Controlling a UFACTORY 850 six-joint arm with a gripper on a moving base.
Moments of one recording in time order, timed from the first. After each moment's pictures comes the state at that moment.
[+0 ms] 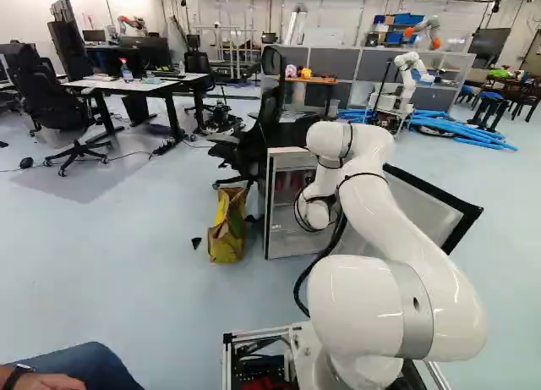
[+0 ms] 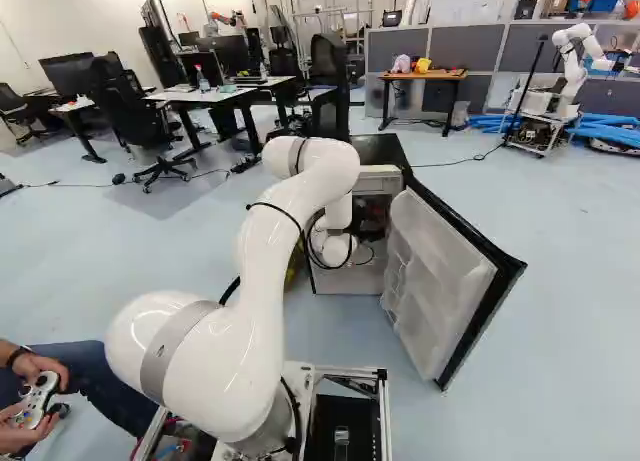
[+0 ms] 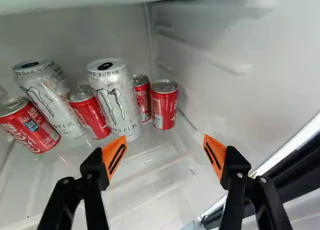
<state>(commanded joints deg) -14.6 -76.9 -76.5 8.7 70.6 0.0</state>
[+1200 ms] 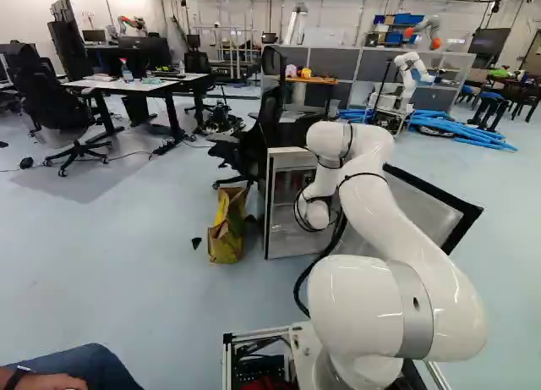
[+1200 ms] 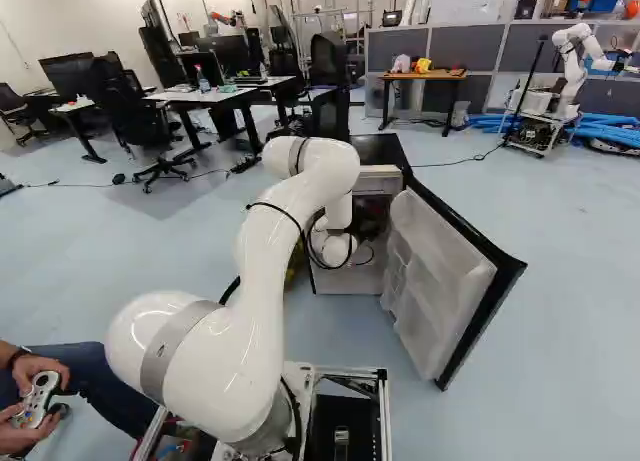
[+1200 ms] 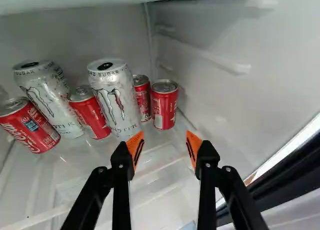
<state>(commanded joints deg) -14.6 -77.0 -76.5 8.7 70.6 0.0</state>
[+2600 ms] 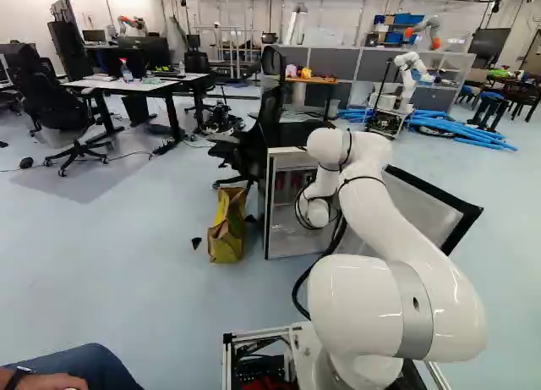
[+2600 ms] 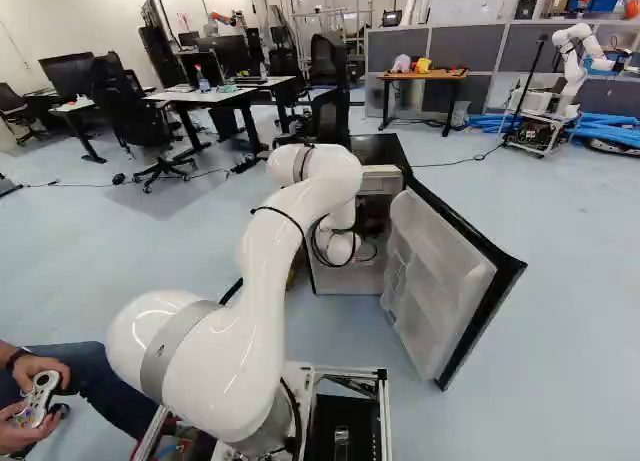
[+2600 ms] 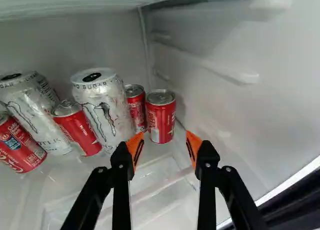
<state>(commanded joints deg) -15.3 -80.9 -83.8 8.7 70.6 0.0</state>
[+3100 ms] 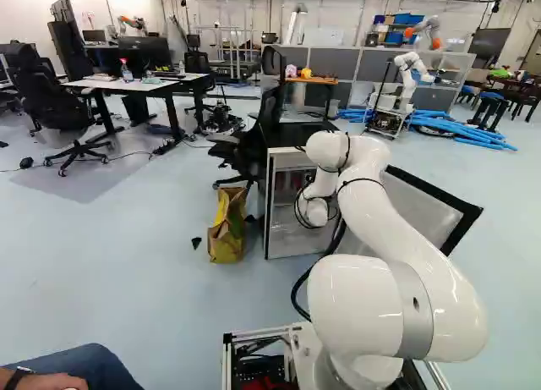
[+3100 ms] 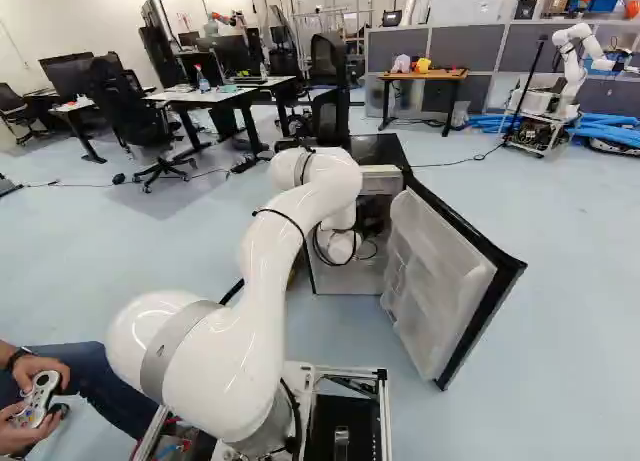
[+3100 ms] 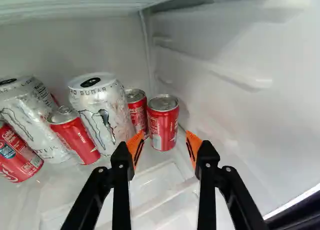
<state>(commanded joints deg) -15.1 -82.8 -87.3 8.7 70.6 0.0</state>
